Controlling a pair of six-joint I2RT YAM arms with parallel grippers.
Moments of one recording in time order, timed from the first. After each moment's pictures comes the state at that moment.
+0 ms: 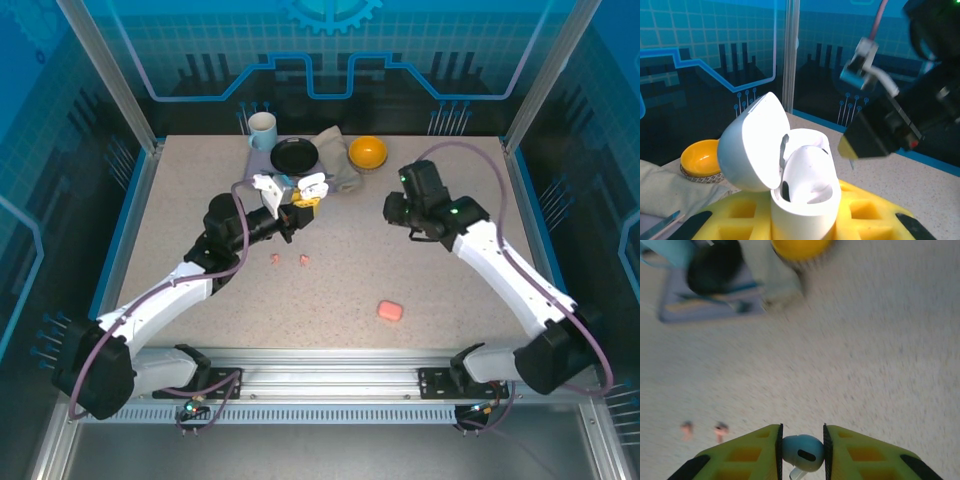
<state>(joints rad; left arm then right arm) -0.46 1.20 0.78 0.44 0.46 -0.09 0.47 1.31 1.27 -0.74 0.15 0.57</state>
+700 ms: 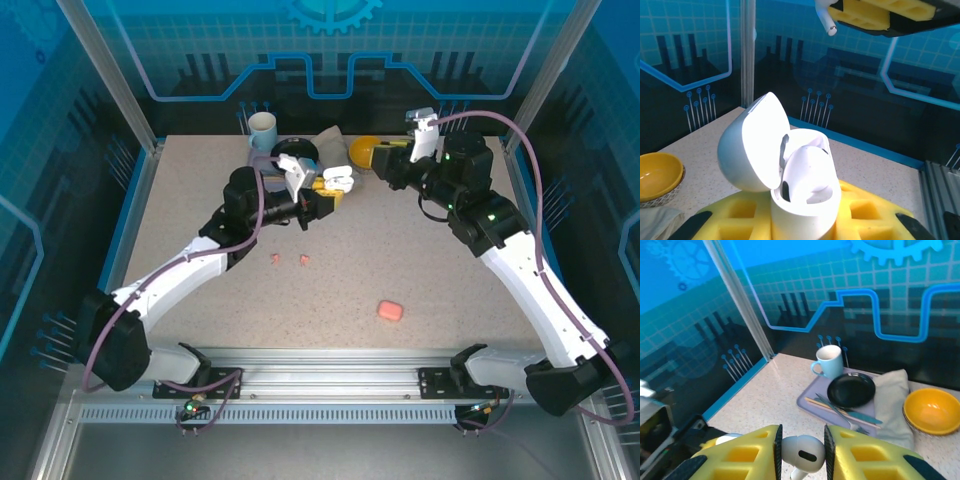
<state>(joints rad) -0.51 1.37 1.03 0.29 0.61 -0.11 0.46 1.21 1.41 -0.38 -0.19 0.25</state>
